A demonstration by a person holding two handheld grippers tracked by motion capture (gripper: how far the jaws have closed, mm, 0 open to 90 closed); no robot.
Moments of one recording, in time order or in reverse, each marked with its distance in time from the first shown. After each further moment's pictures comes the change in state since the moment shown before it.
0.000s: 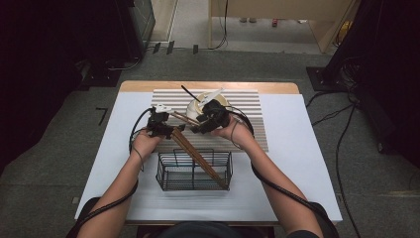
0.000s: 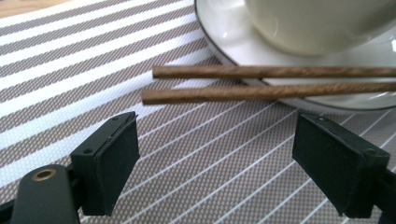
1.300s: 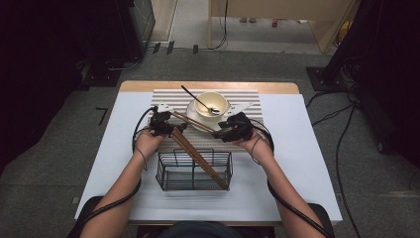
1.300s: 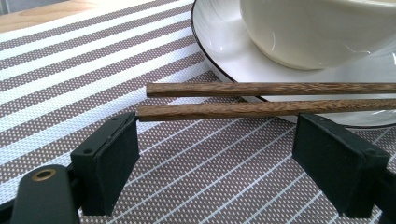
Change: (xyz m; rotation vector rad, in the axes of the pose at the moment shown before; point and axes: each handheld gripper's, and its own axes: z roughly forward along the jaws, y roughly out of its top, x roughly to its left) left arm -0.002 0.001 0.006 -0.033 0.010 0.013; right arm -0.002 -0.070 -0.040 -0.097 -0.139 0.059
